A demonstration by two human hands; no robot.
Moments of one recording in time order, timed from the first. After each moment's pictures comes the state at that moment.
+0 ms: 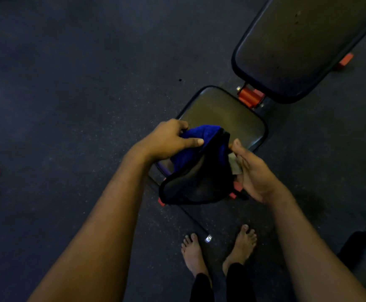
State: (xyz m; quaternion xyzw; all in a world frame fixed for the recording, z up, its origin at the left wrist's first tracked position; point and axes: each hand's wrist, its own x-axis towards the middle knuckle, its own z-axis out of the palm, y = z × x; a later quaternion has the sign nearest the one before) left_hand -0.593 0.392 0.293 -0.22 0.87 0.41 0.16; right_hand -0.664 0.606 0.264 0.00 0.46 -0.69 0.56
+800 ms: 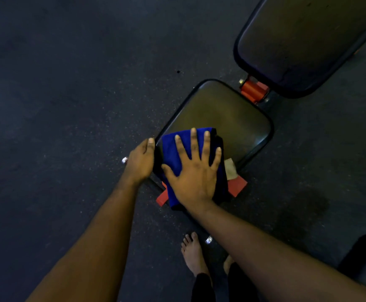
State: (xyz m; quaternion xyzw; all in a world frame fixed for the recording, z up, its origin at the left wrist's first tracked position) left_hand -0.546 0.376 0.192 -0.47 0.76 0.45 0.03; right_hand -0.596 0.516 0.173 -0.32 0.93 -0.09 0.13
